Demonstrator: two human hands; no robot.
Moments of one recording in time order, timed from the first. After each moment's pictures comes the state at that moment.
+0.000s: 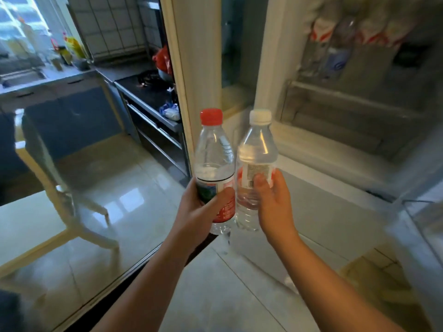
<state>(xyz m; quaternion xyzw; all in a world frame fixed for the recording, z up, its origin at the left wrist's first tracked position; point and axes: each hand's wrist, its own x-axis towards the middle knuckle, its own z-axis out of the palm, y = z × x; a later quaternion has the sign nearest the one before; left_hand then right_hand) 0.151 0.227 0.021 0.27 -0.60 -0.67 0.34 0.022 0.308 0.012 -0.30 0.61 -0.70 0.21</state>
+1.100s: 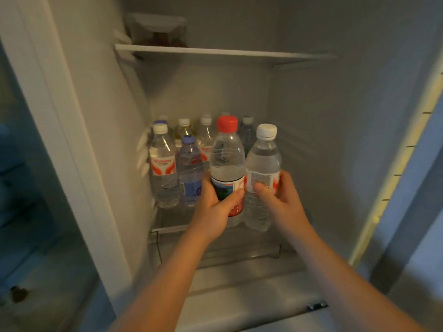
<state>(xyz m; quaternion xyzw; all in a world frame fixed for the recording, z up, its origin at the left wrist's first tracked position) -0.319 0.100 0.130 -0.13 -0.69 -0.70 0.16 -0.325 0.261 0.140 -0.18 0.67 -0.70 -0.17</state>
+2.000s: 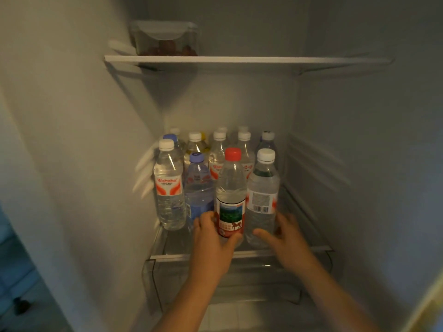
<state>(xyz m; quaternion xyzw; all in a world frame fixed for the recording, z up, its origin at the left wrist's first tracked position) -0.376 0.095 0.064 0.07 -0.84 -0.47 0.27 -0.419 0.273 0.082 -0.16 0.83 -0.53 -0.05</state>
